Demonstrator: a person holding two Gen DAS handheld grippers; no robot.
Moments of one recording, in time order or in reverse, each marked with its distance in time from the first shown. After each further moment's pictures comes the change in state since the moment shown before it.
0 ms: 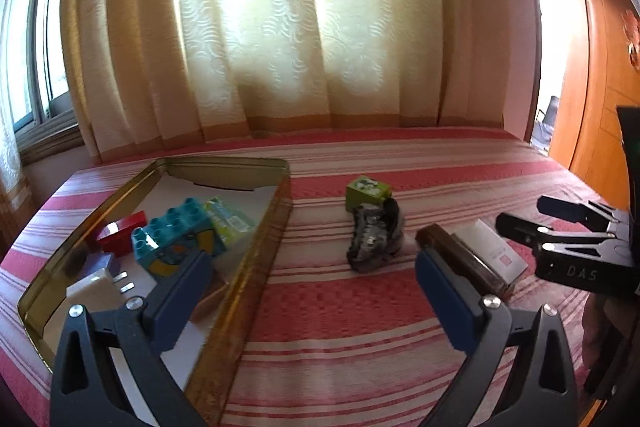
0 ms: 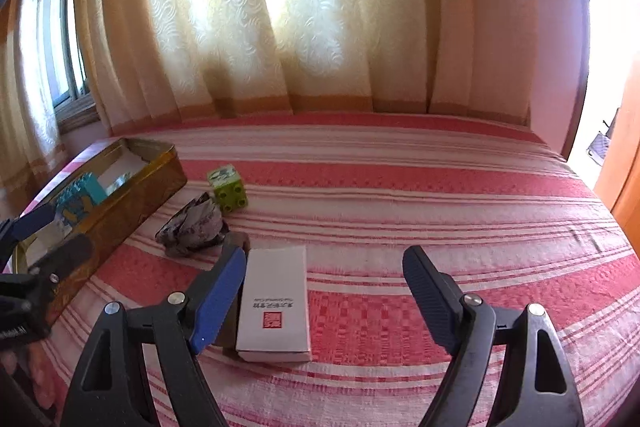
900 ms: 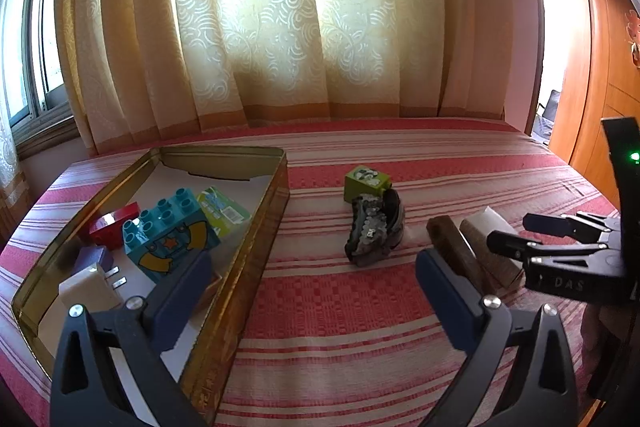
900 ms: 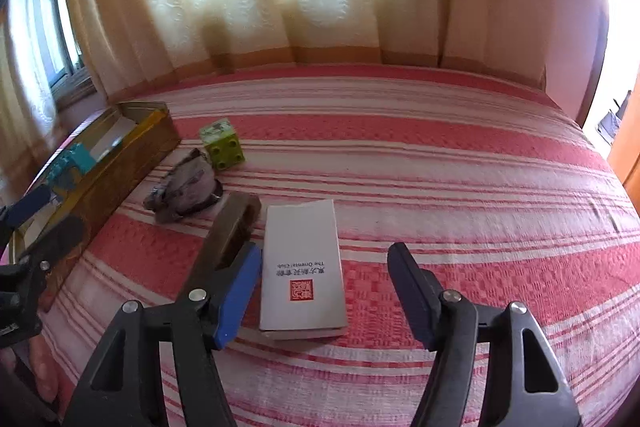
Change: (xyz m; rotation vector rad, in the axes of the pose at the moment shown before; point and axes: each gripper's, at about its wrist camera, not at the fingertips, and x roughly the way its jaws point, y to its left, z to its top) left arm 0.006 -0.001 0.002 -0.006 0.035 -0.007; right arm 0.020 0.001 -0.008 -0.005 0.136 0.031
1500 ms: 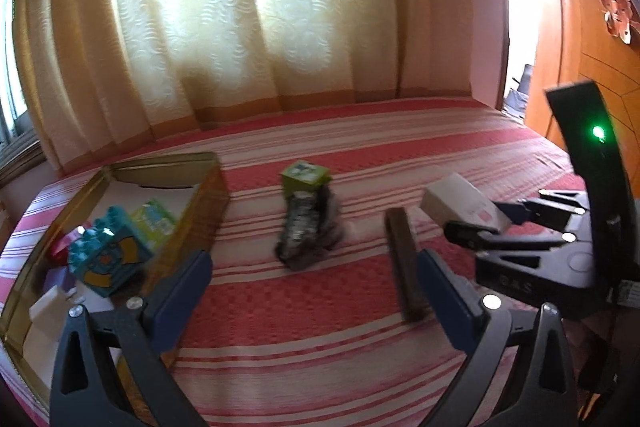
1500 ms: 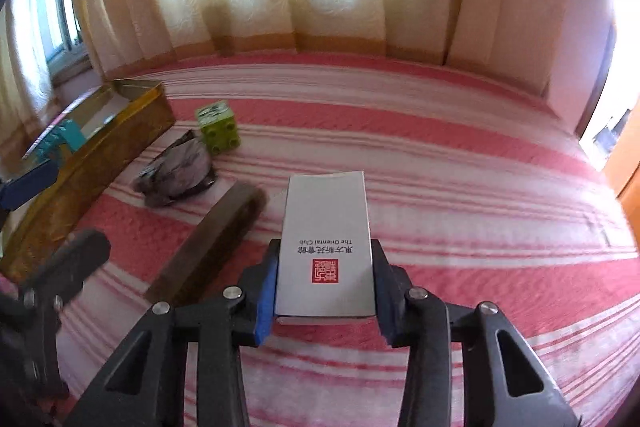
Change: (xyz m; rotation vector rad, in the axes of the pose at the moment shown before) left arm 0.012 -0.047 0.005 0.106 0.045 -0.101; right arm 0.010 0.002 0.001 -0.048 0.051 -0.059
